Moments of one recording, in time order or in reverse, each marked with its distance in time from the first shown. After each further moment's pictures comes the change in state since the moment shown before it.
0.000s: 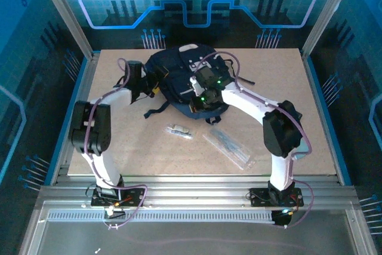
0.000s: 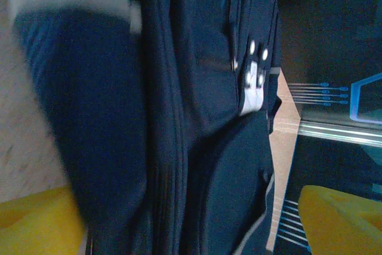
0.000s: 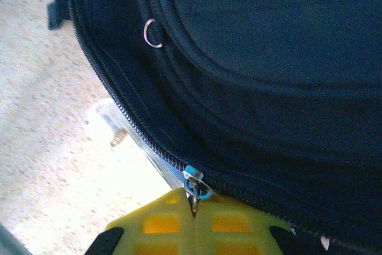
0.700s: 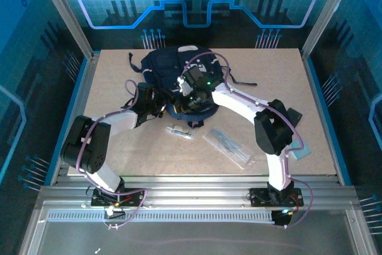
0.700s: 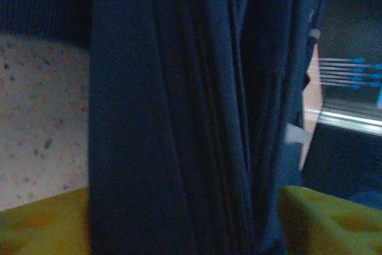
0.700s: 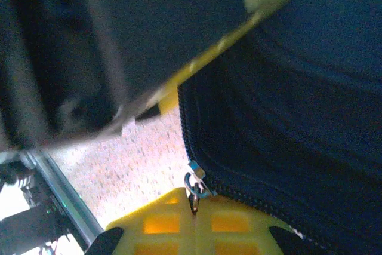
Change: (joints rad) left arm -0.170 -0.148 -0.317 0.138 -0.170 -0.187; right arm 0.069 0.053 0.061 0.068 -0.167 0.102
